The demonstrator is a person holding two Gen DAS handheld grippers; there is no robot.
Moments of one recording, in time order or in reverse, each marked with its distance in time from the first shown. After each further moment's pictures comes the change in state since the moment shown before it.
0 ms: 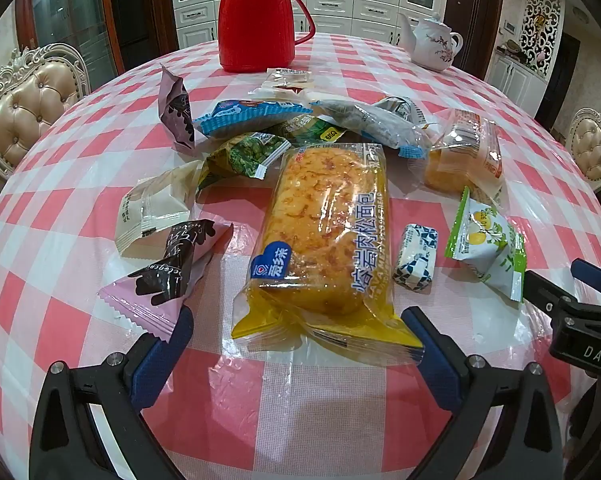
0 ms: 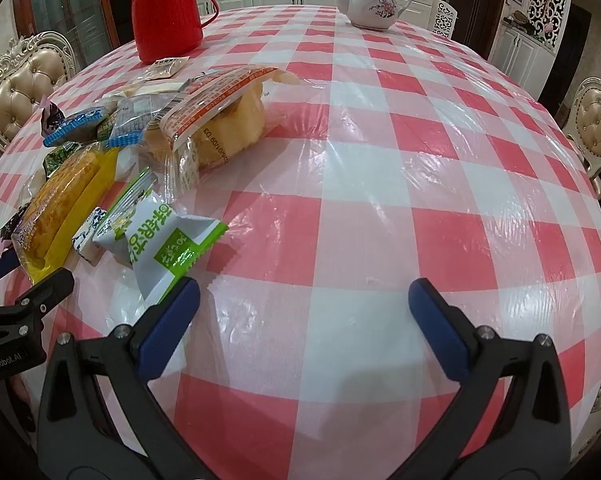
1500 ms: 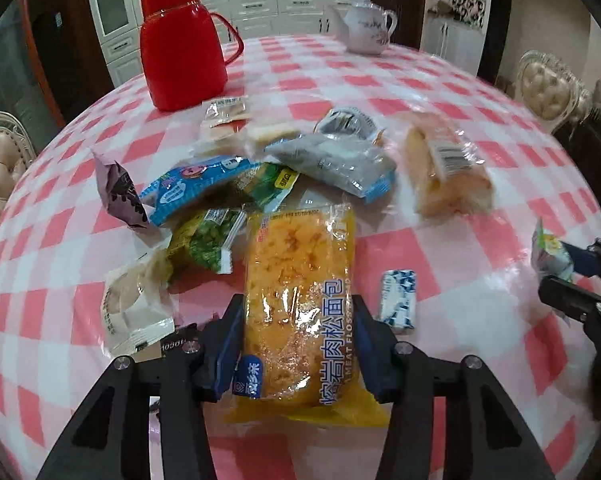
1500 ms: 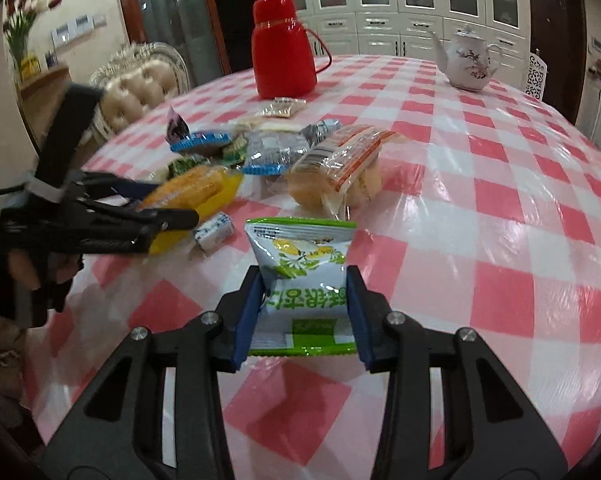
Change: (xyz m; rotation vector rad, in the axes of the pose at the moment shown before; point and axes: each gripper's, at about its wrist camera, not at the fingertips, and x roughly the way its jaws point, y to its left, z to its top) left arm -0.004 -0.001 0.032 0.237 -0.004 -0.124; right arm -0.044 0.001 -0.011 -0.175 -0.192 0.363
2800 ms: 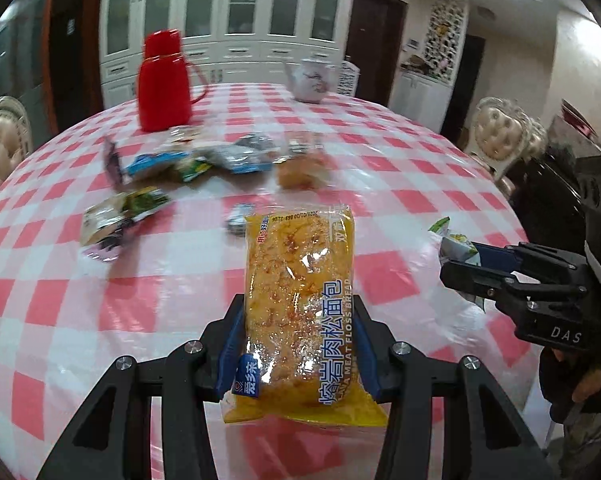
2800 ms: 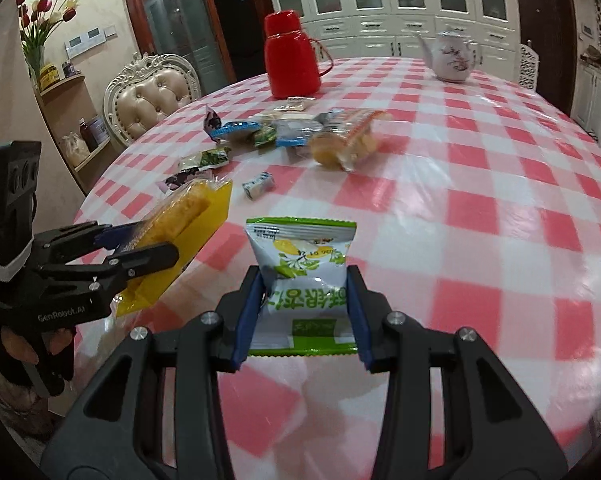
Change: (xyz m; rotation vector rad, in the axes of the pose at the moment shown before) left arm -0.103 -0.089 -0.094 -0.026 -0.185 -0.125; right arm -0.086 0.015 -0.062 0.035 -0.018 0.006
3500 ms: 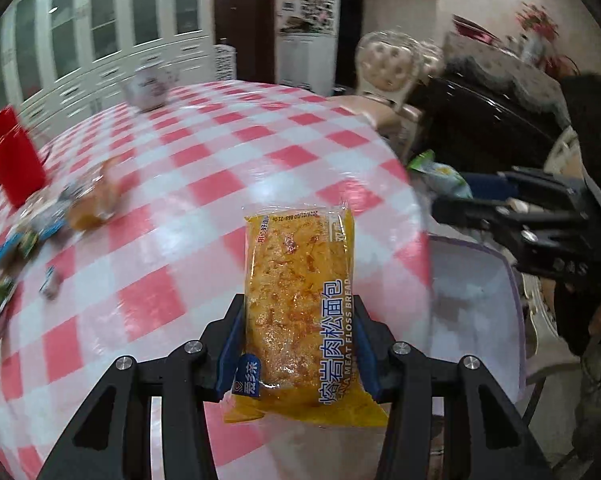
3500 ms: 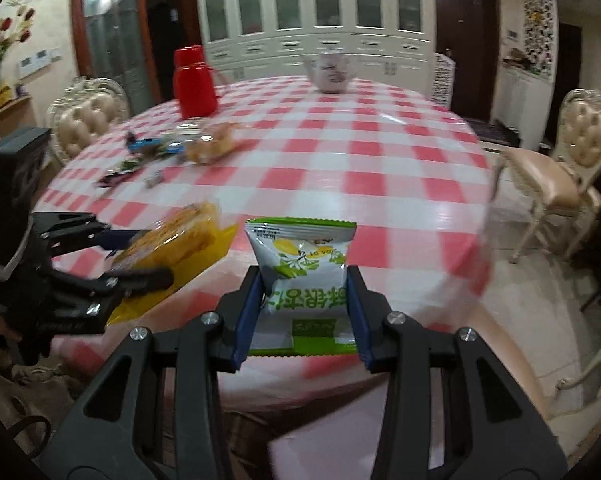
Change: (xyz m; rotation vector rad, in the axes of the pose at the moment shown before) left arm 0.018 -0.181 -0.002 0.357 0.086 -0.232; right arm -0.137 -0.101 -0.063 0.080 -0.062 -0.281
